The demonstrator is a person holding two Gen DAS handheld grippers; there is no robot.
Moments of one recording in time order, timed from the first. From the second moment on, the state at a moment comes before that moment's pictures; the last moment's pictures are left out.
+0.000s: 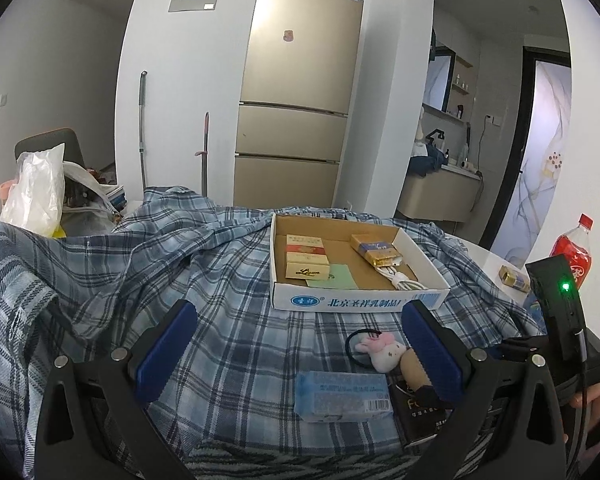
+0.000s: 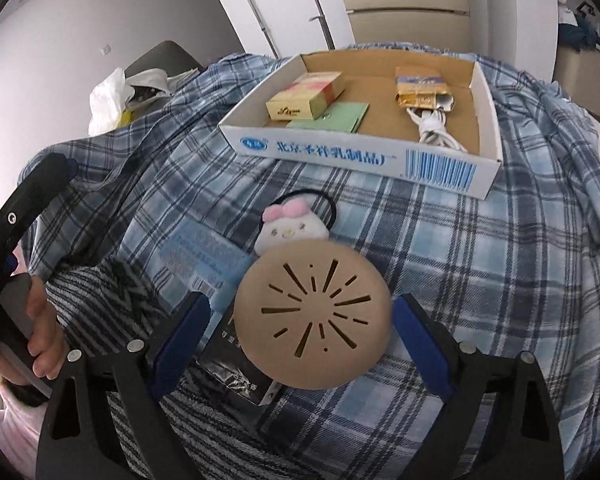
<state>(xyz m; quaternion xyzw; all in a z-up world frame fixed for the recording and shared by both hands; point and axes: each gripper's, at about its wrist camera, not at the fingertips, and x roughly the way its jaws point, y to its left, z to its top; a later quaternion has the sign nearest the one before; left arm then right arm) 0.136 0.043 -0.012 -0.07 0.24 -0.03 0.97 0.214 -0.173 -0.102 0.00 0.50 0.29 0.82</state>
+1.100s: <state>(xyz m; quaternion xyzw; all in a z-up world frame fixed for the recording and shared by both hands) 0.166 0.015 -0.042 -0.02 0.34 -0.06 0.94 0.202 -0.193 -0.076 -0.01 0.42 0.17 0.89</state>
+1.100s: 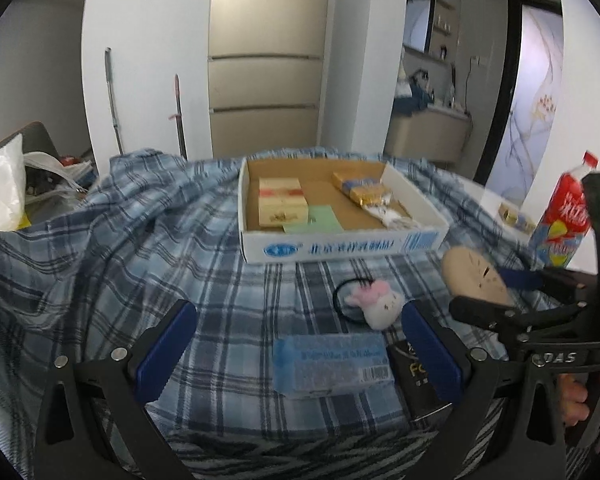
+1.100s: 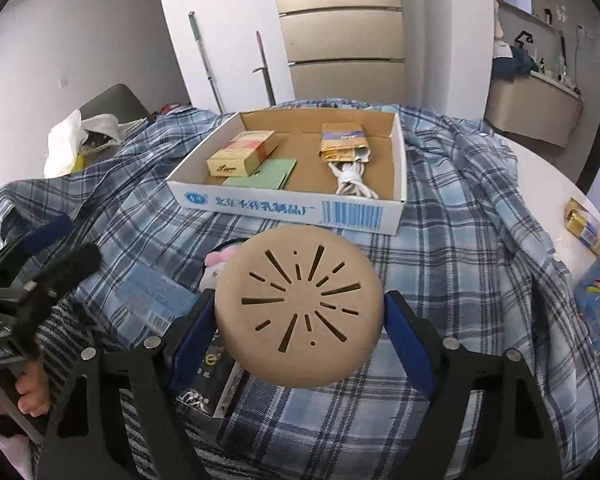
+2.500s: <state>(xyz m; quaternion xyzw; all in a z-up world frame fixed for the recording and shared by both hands) 0.199 -0.004 -0.088 -0.01 0.48 -0.13 0.87 0.200 -0.193 -0.077 0.00 0.43 0.19 0.88</state>
